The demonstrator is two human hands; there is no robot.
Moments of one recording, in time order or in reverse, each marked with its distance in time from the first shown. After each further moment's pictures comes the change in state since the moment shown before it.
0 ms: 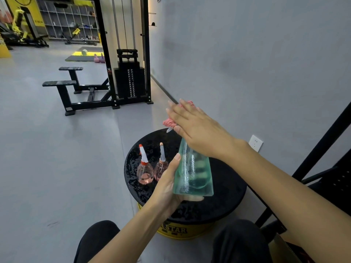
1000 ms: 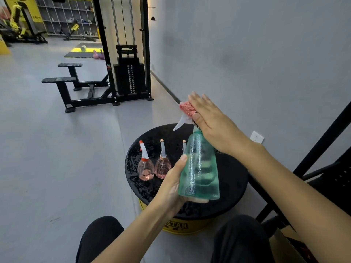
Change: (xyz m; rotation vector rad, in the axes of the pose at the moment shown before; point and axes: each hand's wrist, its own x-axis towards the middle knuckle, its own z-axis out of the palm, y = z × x) left_hand -0.003 -0.011 0.002 0.037 -0.033 -0.034; right_hand -0.016 0.026 0.013 0.329 0.173 0.161
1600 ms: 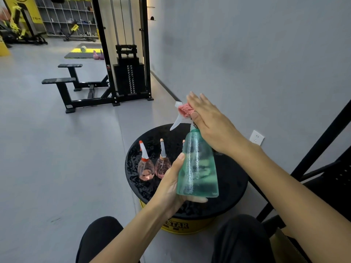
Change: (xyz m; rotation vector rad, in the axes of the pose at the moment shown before) left_hand 0.000 0.002 -0.001 -0.026 -0.030 -0.025; right_hand 0.000 0.000 0.004 0.026 0.025 0.007
